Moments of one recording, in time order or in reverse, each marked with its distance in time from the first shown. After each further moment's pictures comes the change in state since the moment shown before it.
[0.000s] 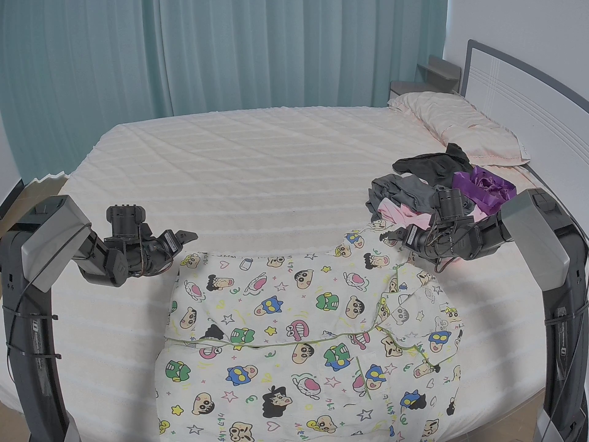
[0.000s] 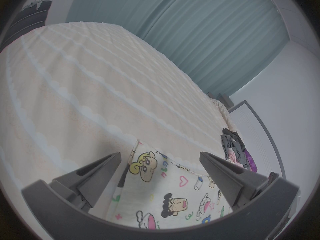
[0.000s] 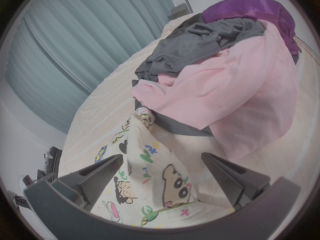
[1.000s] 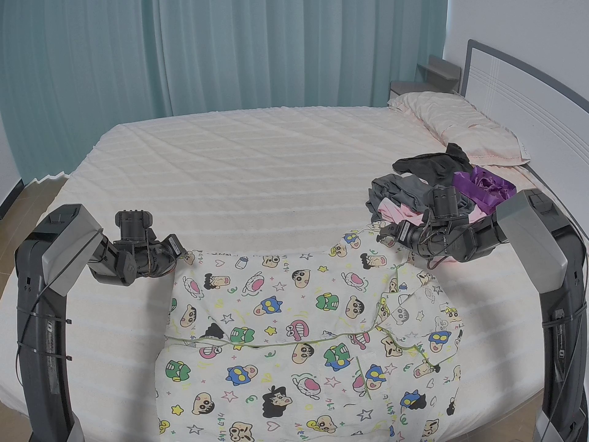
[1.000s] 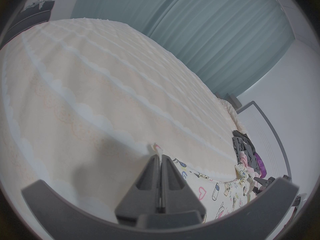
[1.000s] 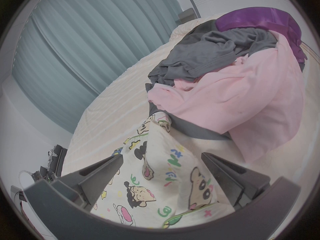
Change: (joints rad) left arm 0.011 0.131 -0.161 0.060 0.041 0.004; right arm 0.030 0.000 0.001 -0.070 0.004 -0.003
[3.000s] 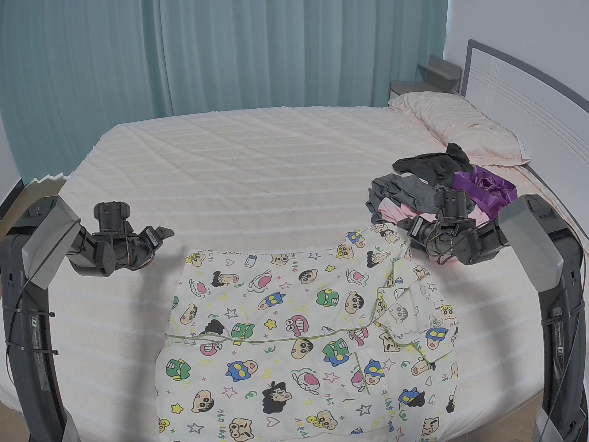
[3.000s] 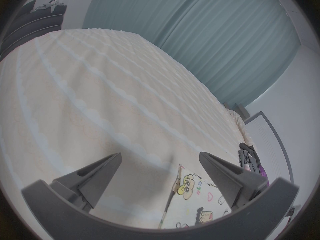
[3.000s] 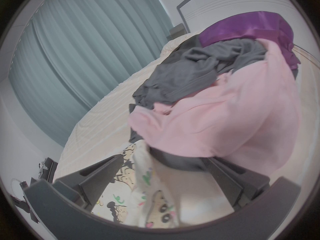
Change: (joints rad) left arm 0.078 -0.075 0.029 0.047 0.037 0.003; right arm -0.053 0.049 -0.017 -0.119 -0.101 0.006
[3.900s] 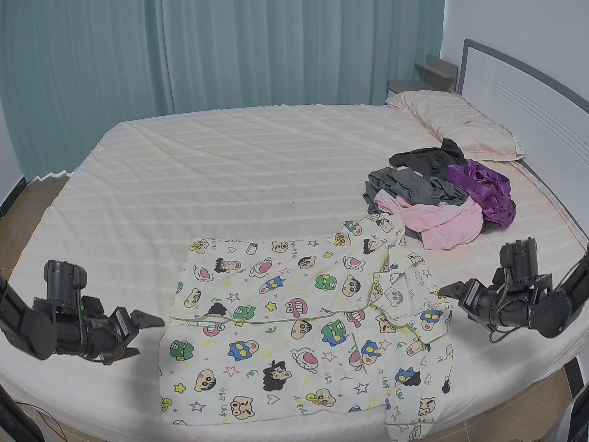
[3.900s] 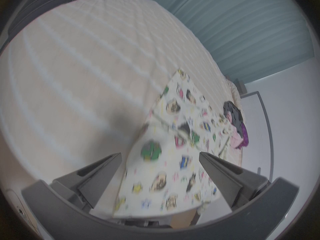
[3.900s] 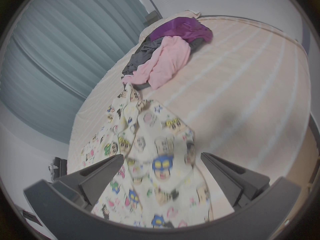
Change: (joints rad) left arm -0.036 -0.676 0.984 0.018 -0.161 -0.050; right arm 0.038 -0.677 1.117 -0.215 0.029 0.172
